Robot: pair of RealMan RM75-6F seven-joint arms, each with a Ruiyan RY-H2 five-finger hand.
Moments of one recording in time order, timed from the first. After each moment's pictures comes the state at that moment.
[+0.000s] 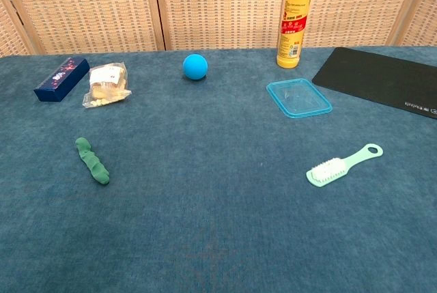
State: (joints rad) left arm -0.18 -1.28 -0.01 -1.55 1.40 1.56 0.17; right arm 0.07 -1.19 0.09 -1.57 -1.52 1.55 -0.21
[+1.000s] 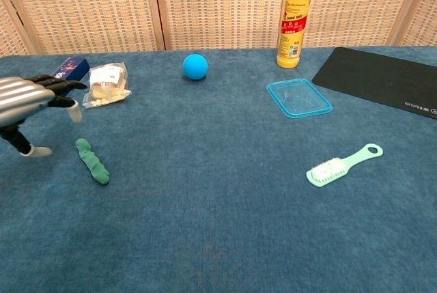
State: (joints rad) left arm -0.57 -1.51 -0.07 -1.15 1.45 1.00 0.26; right arm 0.08 -1.21 0.09 -1.58 -1.49 1.52 -0.27
